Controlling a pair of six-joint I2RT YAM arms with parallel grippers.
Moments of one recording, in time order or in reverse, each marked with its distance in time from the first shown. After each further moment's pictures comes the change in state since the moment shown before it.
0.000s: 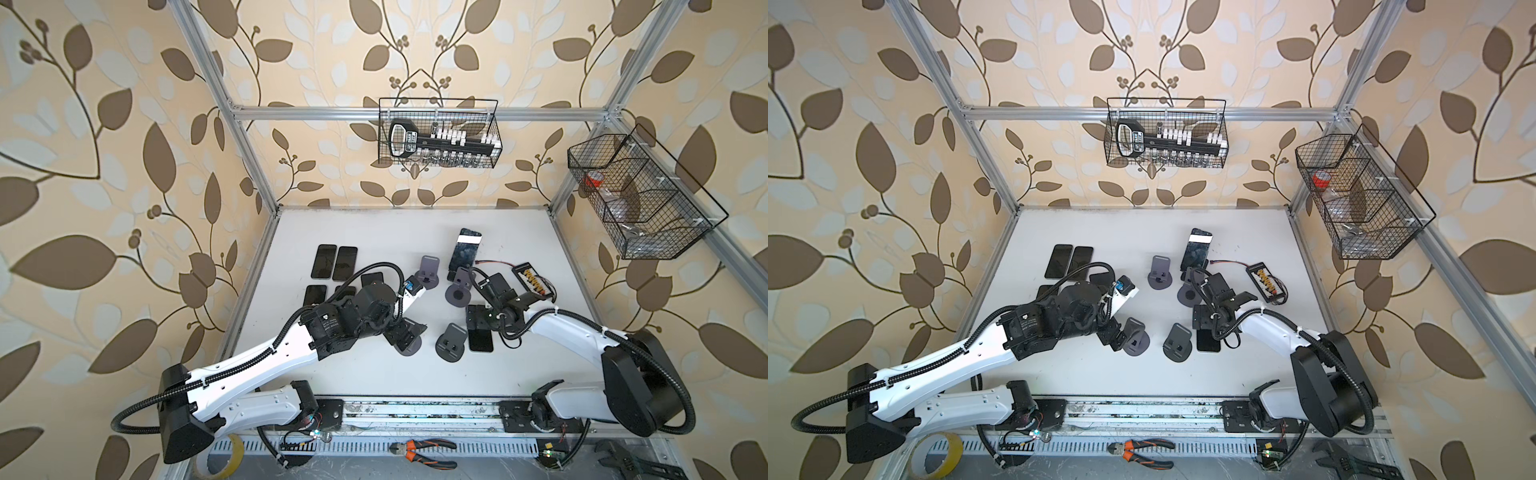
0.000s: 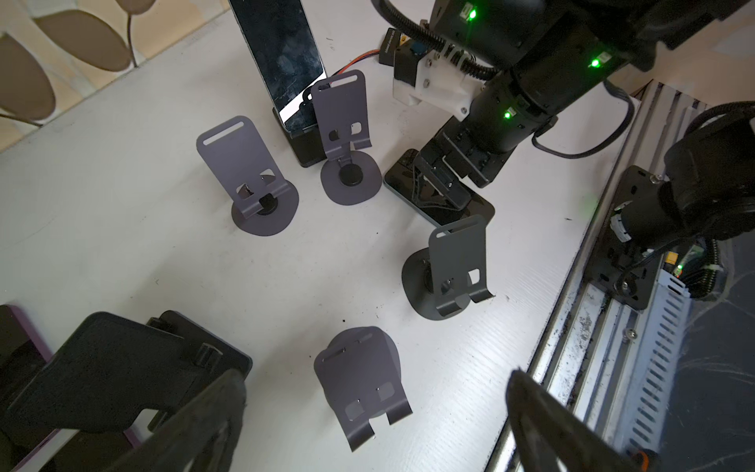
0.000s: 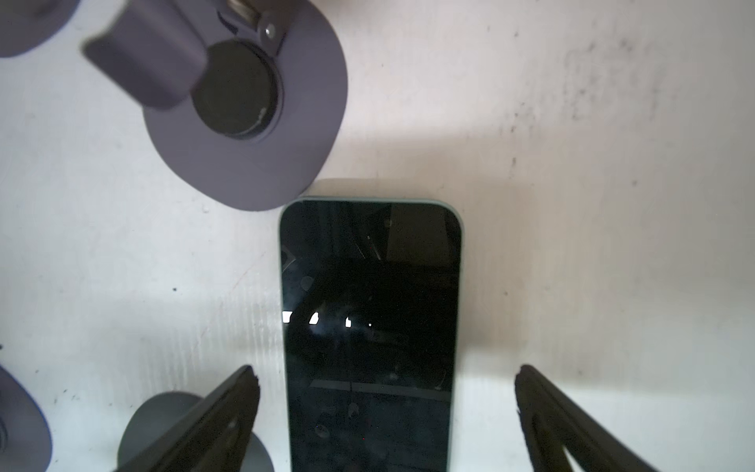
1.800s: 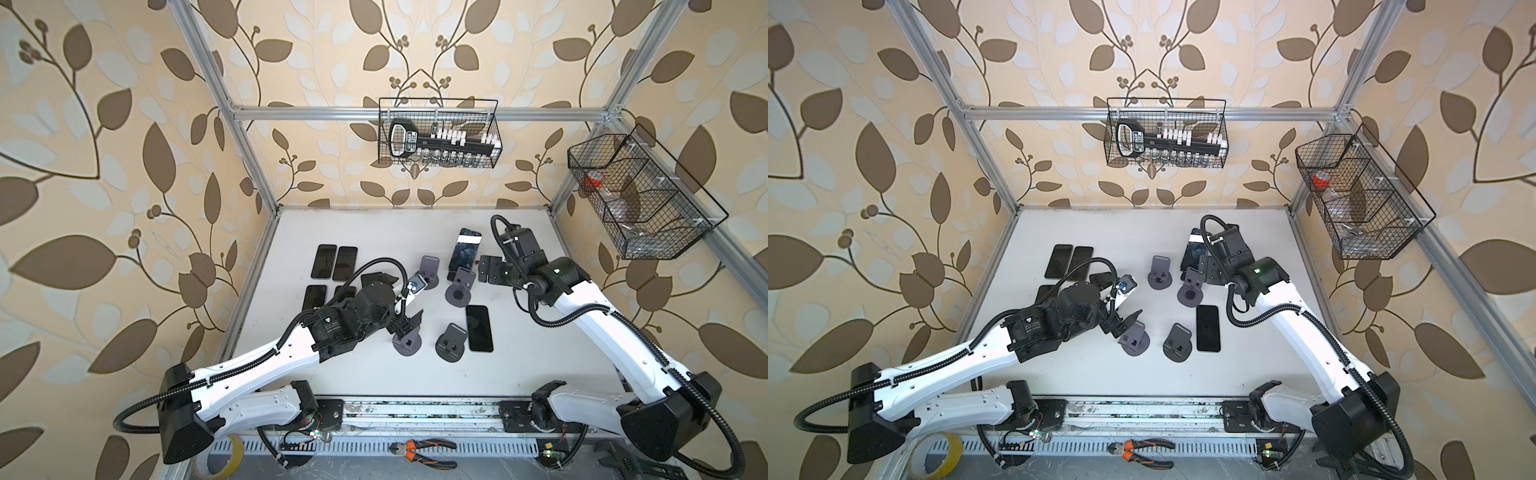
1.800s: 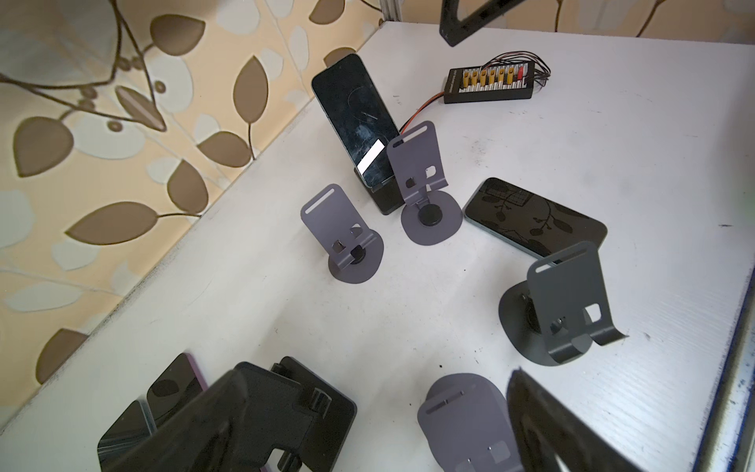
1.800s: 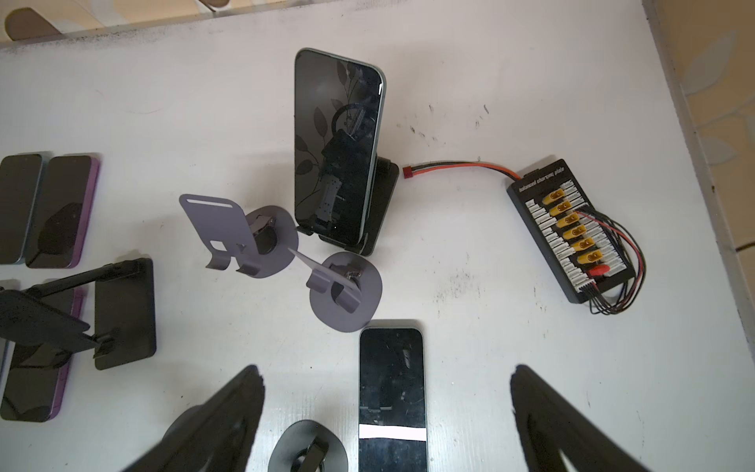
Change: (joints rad) left arm 0.002 0.003 -0.057 0.187 -0.212 0.254; right arm 0.000 -0.080 0.537 -0.307 0.182 -0.030
